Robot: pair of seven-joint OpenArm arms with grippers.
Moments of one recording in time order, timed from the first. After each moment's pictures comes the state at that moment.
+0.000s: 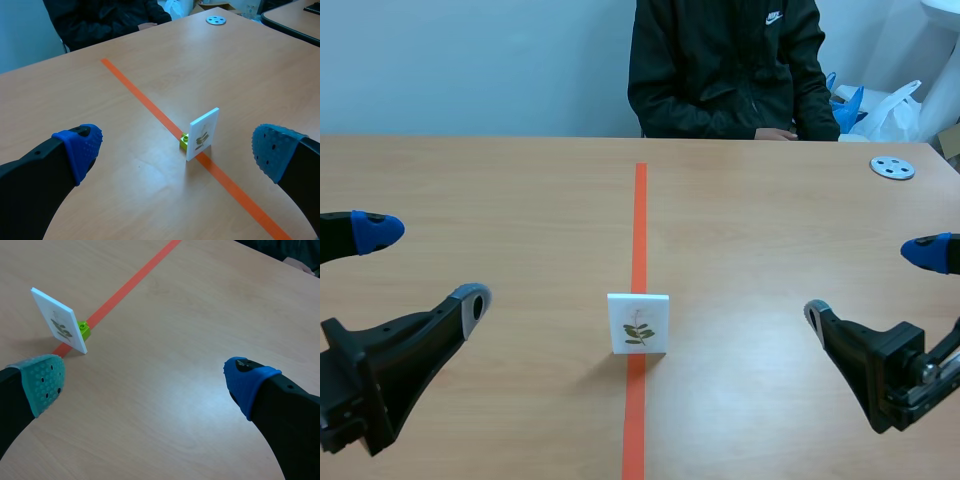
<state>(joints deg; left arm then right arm) 45.9 -32.6 -8.9 119.6 -21.6 -27.0 -8.0 -43.1 30.6 12.3 114.8 16.8 23.8 0.3</state>
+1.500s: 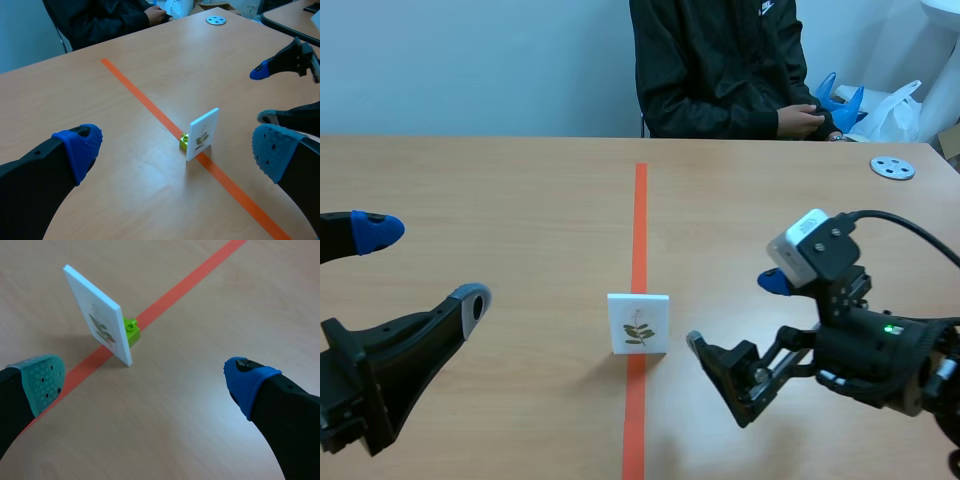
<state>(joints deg) 45.9 -32.6 -8.9 119.6 -21.6 -27.0 -8.0 -15.5 25.4 -13.2 89.9 9.2 28.3 0.8</state>
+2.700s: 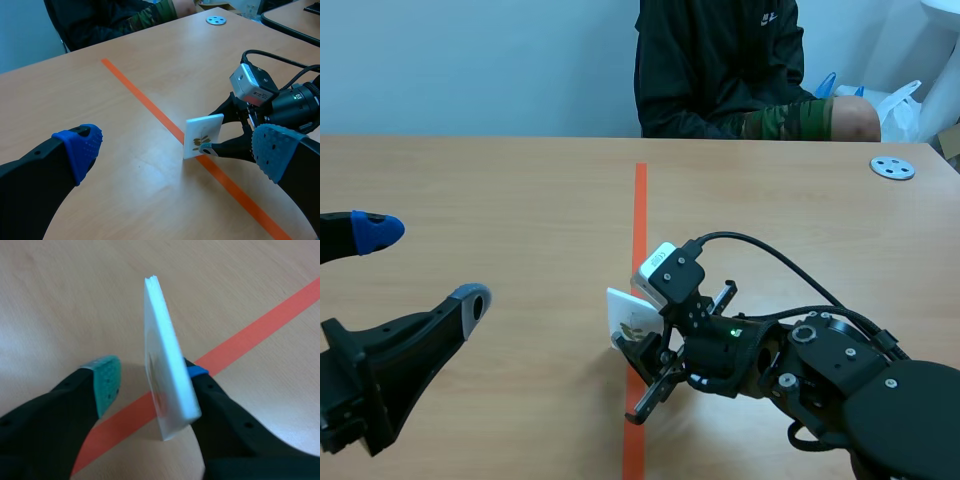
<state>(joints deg) 45.9 -32.6 -8.9 119.6 -21.6 -27.0 -8.0 1.2 13.2 -27.9 67.3 -3.8 28.3 8.5</state>
